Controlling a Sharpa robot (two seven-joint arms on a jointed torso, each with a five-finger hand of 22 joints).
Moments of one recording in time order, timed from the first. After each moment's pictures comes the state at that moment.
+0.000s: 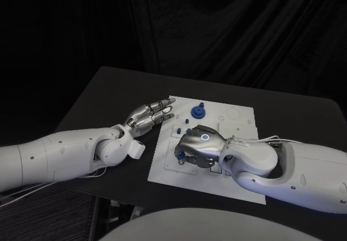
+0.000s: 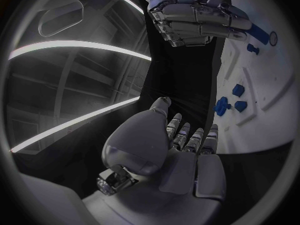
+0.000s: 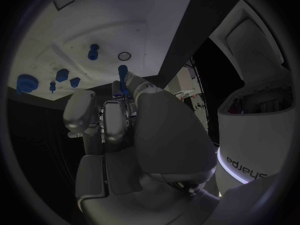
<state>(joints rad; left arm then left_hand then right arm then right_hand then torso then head) 1.07 -0.89 -0.21 1.47 -0.09 0.06 0.65 1.46 0.27 -0.15 0.10 0.59 0.34 0.08 0.05 0.04 0.07 0.12 0.12 0.03 0.02 0.20 0.01 0.01 0.15 0.03 0.29 0.02 0.10 1.18 -0.67 -0.25 1.79 -1.95 -0.27 -0.12 1.60 -0.14 0.37 0.16 0.14 1.10 0.12 0.17 0.30 1.18 0.07 0.23 0.08 1.45 -0.02 1.25 1.14 0.11 1.43 0.08 1.05 1.31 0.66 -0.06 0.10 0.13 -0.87</state>
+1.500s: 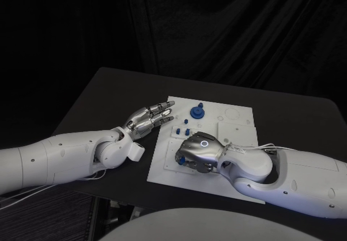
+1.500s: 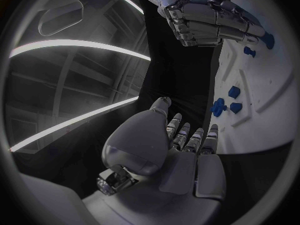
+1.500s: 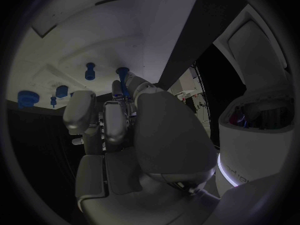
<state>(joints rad) 1.06 -0.88 -0.21 1.46 -0.08 0.07 0.65 1.46 0.27 -0.15 0.10 0.59 0.34 0.08 0.05 0.04 0.07 0.12 0.12 0.03 0.02 0.20 0.01 0.01 0.15 0.03 0.29 0.02 0.10 1.12 -0.66 -0.24 1.74 -1.97 -0.30 -0.12 1.60 -0.14 0.36 0.16 0.13 1.09 0.11 0.17 0.31 1.19 0.07 0.23 0.10 1.45 -0.03 1.26 1.15 0.11 1.43 0.08 1.06 1.31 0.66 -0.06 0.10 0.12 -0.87</state>
